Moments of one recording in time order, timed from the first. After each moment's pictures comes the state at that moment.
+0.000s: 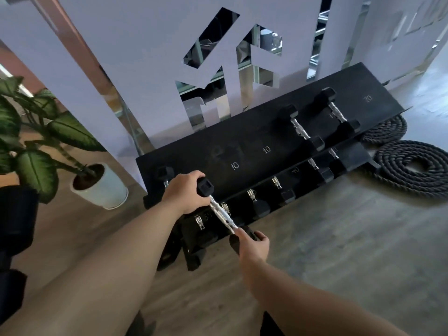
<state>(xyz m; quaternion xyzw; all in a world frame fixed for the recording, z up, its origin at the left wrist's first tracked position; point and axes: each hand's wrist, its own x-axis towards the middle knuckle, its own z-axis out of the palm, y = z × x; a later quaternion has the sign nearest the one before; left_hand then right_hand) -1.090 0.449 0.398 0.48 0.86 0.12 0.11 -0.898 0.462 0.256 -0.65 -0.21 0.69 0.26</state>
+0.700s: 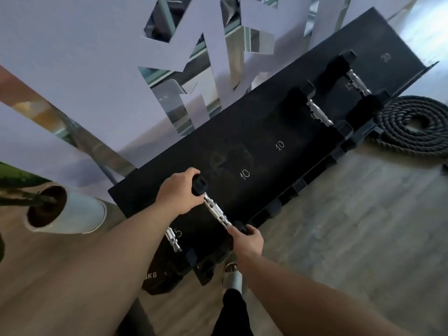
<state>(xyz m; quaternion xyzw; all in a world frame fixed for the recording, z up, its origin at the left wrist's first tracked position) -1.314 0.601 0.306 0.55 0.82 0.04 0.17 -1.118 0.566 0.196 -0.70 -0.21 0.65 0.22</state>
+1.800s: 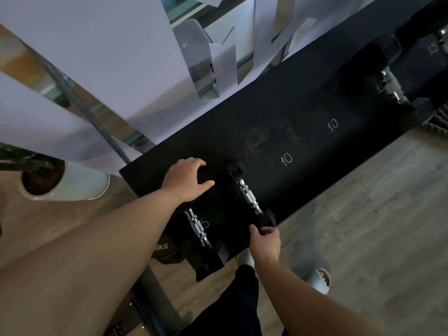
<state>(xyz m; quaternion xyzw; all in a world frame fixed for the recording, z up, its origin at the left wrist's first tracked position) -1.461 0.599 0.195 0.54 0.80 0.00 0.25 -1.199 0.551 0.119 -0.78 -0.30 0.54 0.06</state>
